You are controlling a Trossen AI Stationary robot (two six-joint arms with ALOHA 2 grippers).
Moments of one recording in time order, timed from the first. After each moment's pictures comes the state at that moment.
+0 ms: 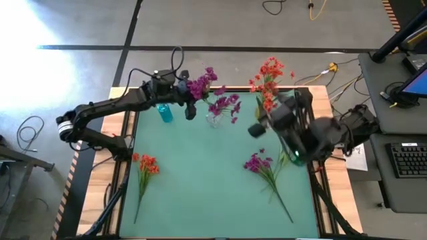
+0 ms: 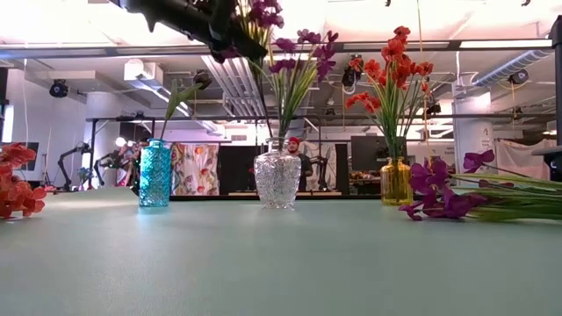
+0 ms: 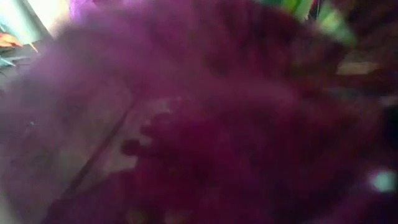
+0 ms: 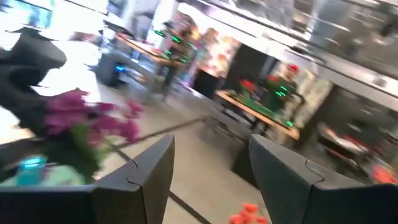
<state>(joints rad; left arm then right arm) 0.46 1.31 1.09 -0.07 0.19 0.23 0.43 1.42 1.60 0.17 1.50 -0.74</state>
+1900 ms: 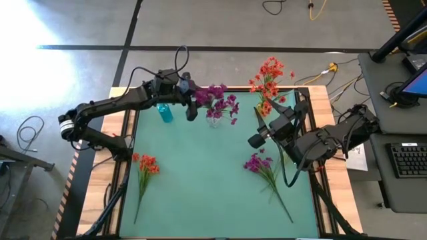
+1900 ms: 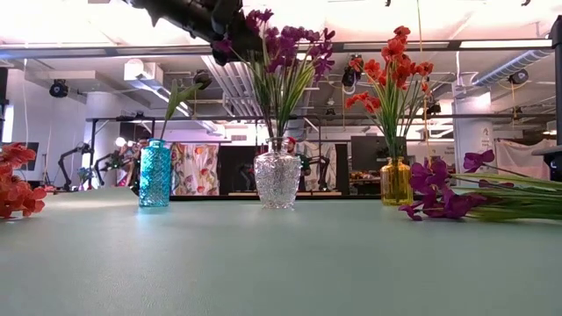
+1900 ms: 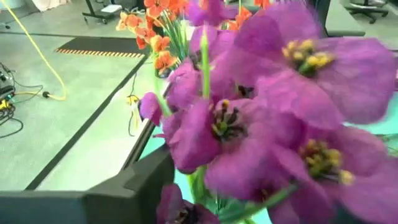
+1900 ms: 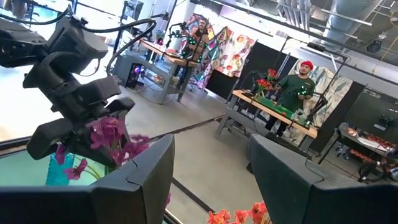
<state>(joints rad) 0.44 1.34 1.15 -0.17 0.19 0.14 0.50 1.42 1.60 -0.23 1.52 -0.31</state>
